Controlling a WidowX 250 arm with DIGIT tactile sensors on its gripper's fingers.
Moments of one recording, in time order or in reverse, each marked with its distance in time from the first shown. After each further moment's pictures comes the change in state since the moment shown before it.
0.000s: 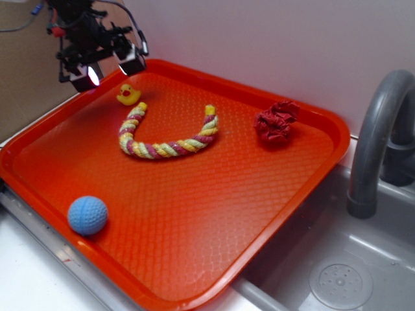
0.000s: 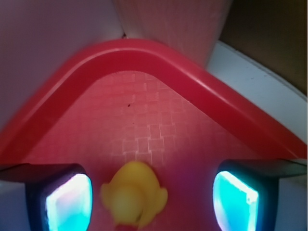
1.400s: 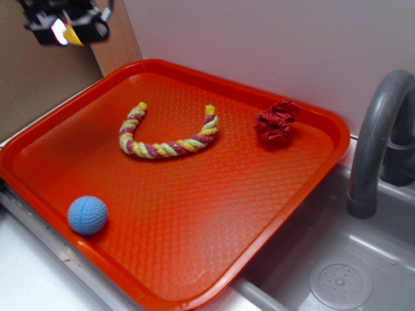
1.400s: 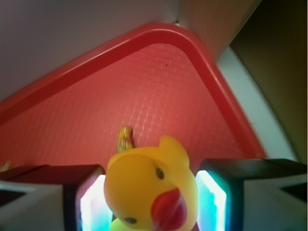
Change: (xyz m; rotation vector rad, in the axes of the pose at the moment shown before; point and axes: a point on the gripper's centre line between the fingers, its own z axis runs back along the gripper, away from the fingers) arm -0.035 -0.002 0.129 -0.034 0.131 -0.423
